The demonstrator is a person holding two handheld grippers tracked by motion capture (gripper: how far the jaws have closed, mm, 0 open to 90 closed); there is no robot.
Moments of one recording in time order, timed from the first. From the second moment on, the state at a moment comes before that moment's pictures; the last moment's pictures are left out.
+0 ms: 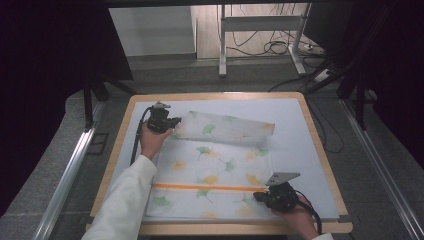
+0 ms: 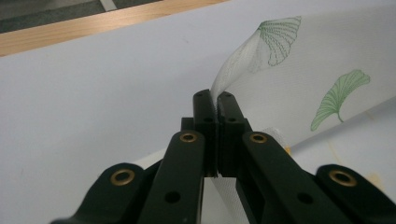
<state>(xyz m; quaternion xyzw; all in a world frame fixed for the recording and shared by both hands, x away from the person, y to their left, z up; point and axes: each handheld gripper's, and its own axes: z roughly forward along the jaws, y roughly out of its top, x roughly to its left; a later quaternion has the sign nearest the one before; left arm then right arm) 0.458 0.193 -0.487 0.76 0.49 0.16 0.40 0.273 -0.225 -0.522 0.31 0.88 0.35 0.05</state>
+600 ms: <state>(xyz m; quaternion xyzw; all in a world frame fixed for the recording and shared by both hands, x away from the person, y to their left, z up) 0.482 0.211 -0.470 0.72 0.50 0.20 0.43 0.273 -0.225 -0.522 0.32 0.88 0.35 0.05</state>
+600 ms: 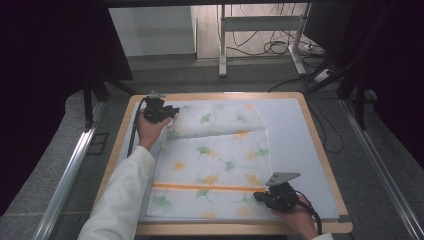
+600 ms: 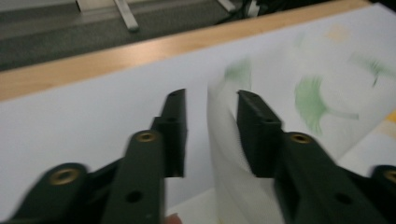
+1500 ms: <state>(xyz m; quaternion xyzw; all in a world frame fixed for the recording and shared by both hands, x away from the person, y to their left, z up) 0.396 0.197 -0.479 0.80 0.38 0.15 0.43 0.274 -0.225 -0.522 0.32 0.88 0.35 0.05</state>
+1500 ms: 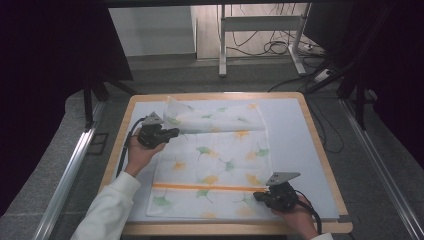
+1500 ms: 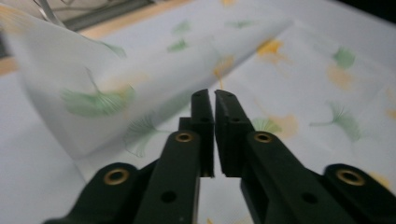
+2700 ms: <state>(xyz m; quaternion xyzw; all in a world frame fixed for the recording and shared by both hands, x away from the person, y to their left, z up) 0.319 0.154 -0.501 0.83 0.36 0.13 0.42 0.271 -0.222 -0.520 0.31 0.89 0.34 0.07</state>
